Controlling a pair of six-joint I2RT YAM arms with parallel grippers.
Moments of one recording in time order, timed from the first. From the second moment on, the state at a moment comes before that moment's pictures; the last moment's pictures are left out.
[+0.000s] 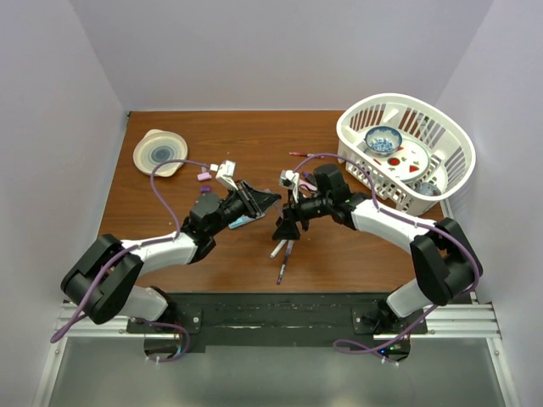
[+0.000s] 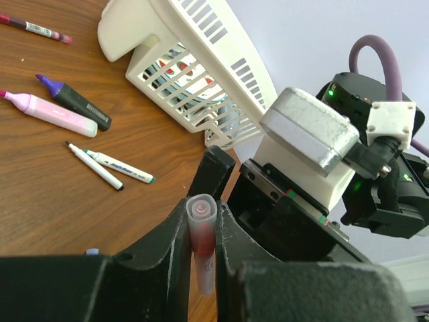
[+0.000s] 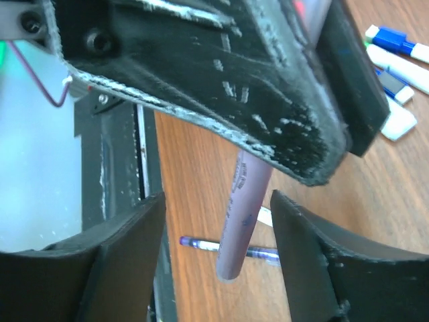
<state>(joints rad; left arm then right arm) -0.64 1.38 0.50 0.90 0.21 -0.91 0.57 1.52 0.88 -0.05 -0.89 -0.04</state>
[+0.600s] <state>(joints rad) -0.64 1.47 0.52 0.96 0.32 -0.93 0.47 1.46 0.86 0.08 -0.94 0.11</state>
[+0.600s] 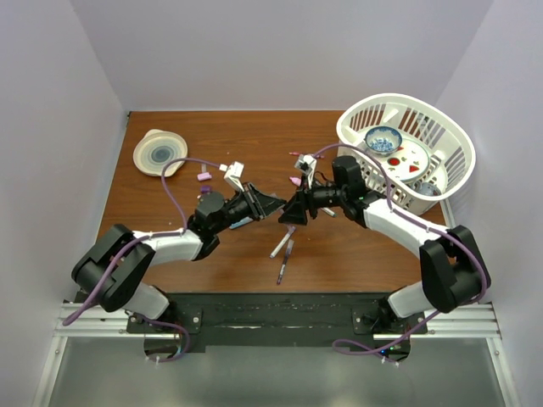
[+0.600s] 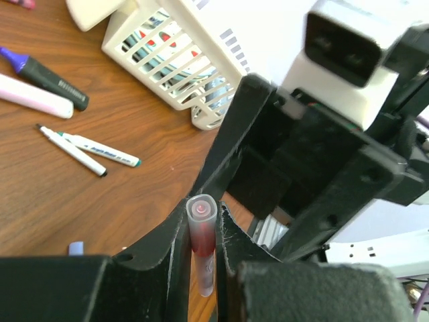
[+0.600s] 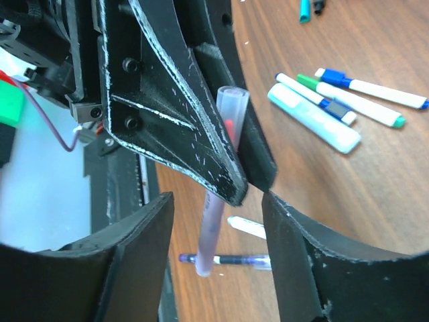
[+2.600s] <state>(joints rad) -0.04 1.57 0.57 0.29 -0.05 -1.00 0.47 1.50 0.91 -0.19 -0.87 -0.17</state>
